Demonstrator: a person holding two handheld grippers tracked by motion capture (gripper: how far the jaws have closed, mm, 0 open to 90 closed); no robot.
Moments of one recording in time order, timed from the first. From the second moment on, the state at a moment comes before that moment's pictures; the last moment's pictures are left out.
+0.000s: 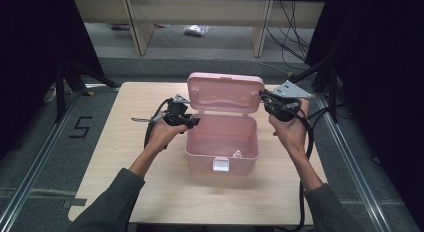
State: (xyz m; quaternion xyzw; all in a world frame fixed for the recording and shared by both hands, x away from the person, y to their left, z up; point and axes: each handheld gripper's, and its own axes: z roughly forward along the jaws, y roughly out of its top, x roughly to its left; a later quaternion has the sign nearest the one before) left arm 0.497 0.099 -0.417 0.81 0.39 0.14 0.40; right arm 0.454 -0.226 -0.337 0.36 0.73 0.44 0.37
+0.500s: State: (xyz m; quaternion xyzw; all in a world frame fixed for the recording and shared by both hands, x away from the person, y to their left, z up) left arm 0.484 0.119 -0.411 0.80 0.40 0.11 0.43; right arm 0.446 -0.224 -0.340 0.34 0.74 0.45 0.36
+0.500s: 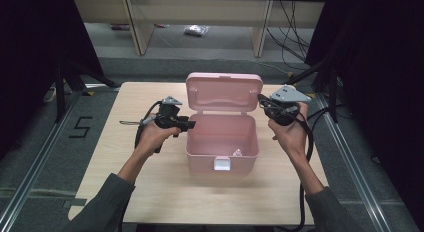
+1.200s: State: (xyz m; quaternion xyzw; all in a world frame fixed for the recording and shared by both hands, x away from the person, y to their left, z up) left arm 0.477 0.122 -0.409 0.81 0.38 0.11 0.43; right arm 0.470 -0.226 -0.327 0.38 0.73 0.45 0.36
